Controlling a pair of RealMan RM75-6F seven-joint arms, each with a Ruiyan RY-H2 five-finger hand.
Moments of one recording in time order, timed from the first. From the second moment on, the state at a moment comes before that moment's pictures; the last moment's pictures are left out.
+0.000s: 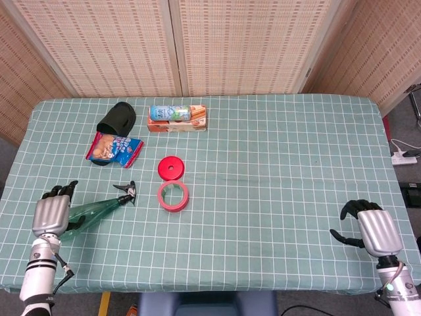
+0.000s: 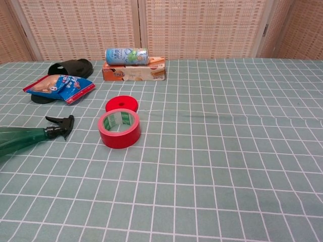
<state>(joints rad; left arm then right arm) -0.46 -1.19 -0.19 -2.02 0.70 1.38 0.79 0.13 -1.12 0.05 -1.68 -1.48 1.40 -0.13</state>
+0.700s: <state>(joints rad) -0.60 -1.49 -0.25 -1.95 0.51 1.60 0.97 0.14 -1.11 0.05 -1.71 -1.44 1.36 -0.16</state>
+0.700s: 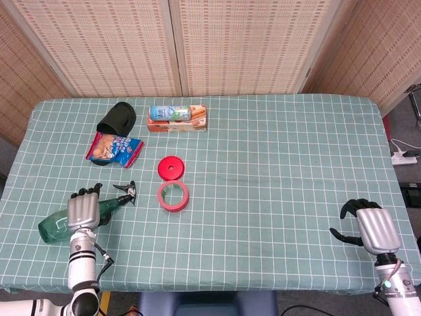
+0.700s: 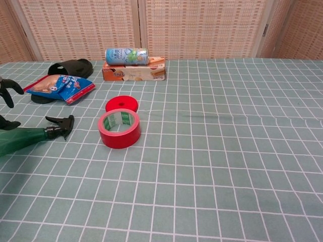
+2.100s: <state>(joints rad) -0.59 -1.43 -0.31 -1.84 0.31 1.43 0.86 0.13 -1.09 0.04 -1.71 -1.44 1.37 -0.11</state>
